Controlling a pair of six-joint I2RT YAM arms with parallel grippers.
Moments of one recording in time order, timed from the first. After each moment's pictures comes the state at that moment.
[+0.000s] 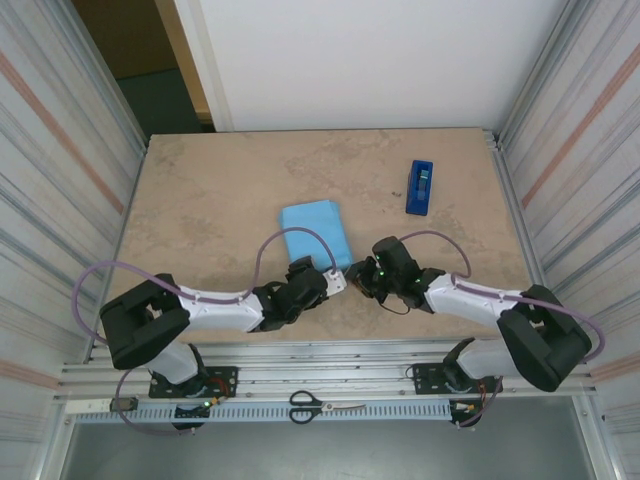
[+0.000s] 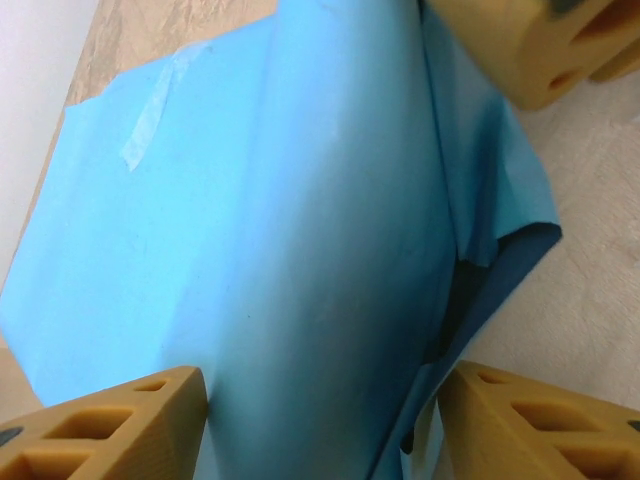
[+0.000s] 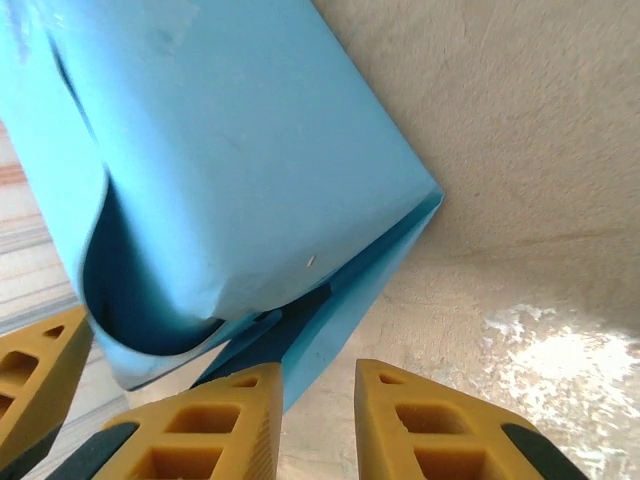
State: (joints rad) left arm -1.09 1.53 0.62 0.18 -0.54 0.45; right arm 0.69 1.29 0.51 0.01 -0.21 1.31
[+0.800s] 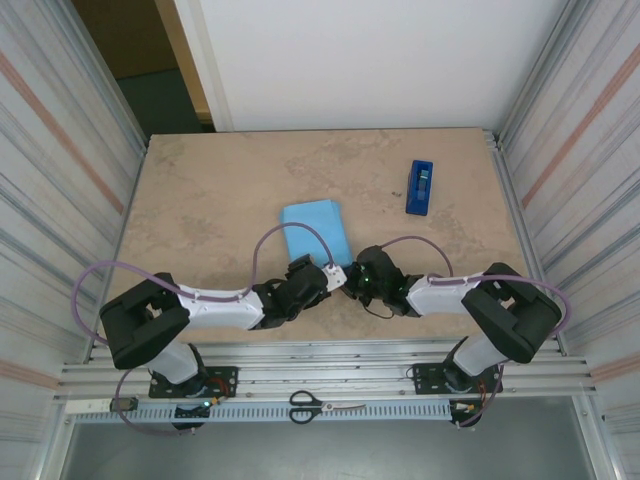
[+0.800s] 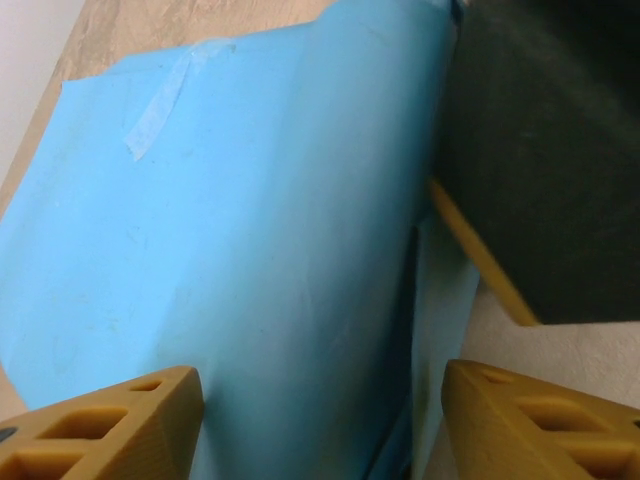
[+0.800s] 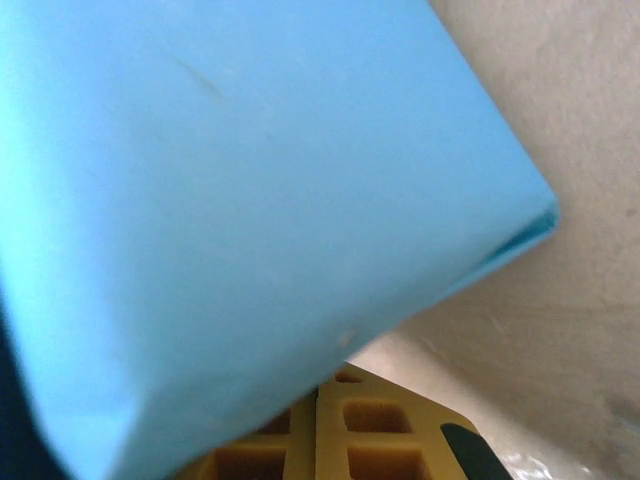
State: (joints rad) left arm -1.07 1.53 0.64 0.16 -0.51 0.36; right arm 0.79 1.51 0.48 0.33 -0.13 1.36
